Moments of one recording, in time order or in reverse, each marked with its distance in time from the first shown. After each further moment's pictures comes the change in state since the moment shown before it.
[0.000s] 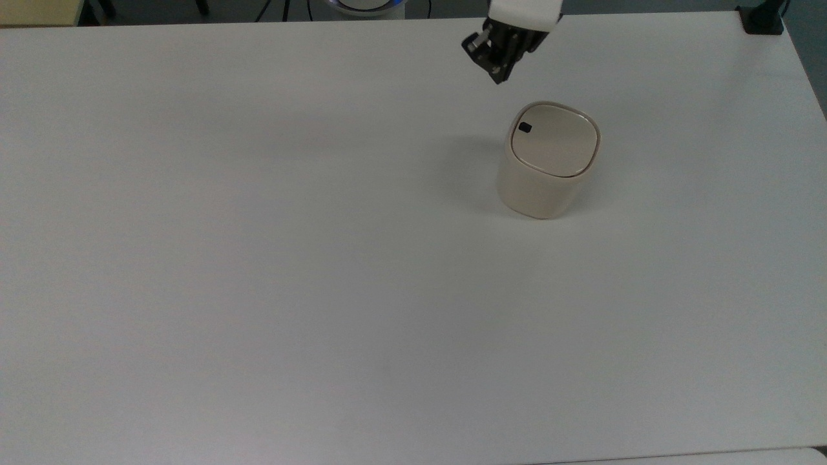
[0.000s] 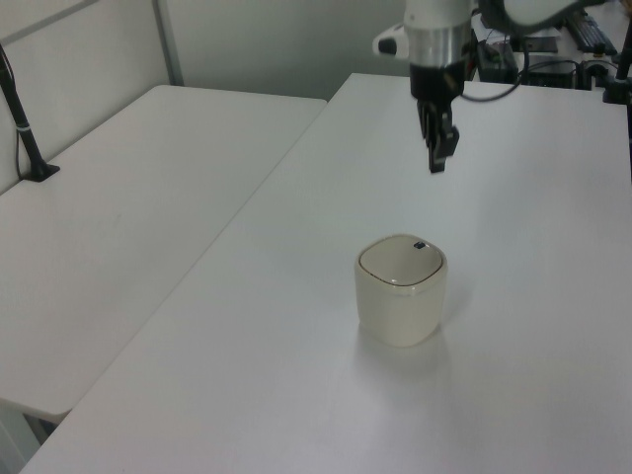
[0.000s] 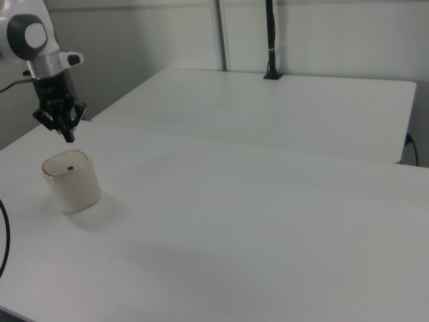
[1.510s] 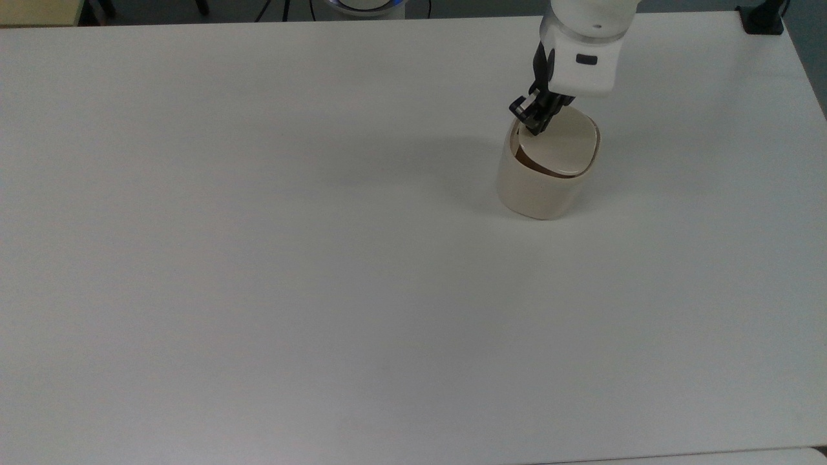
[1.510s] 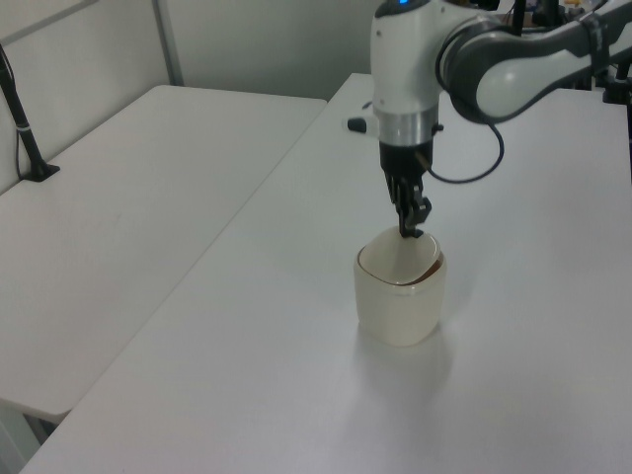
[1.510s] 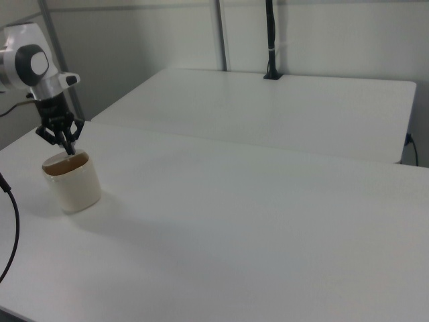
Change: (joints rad) arm 0.078 0.136 -0.007 0.012 -0.020 0.159 -0.019
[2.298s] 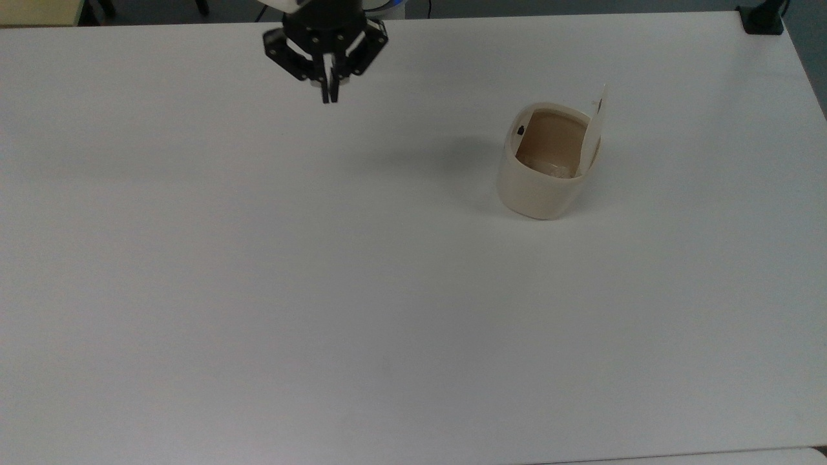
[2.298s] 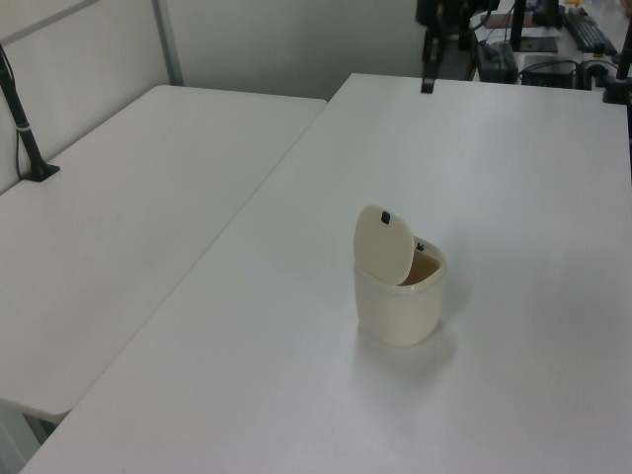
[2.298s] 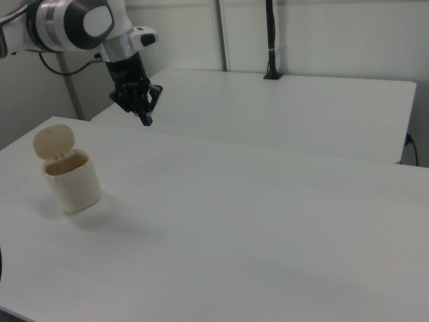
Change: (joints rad) arm -0.389 -0.187 -0.046 0.017 -0.008 -0.074 0.000
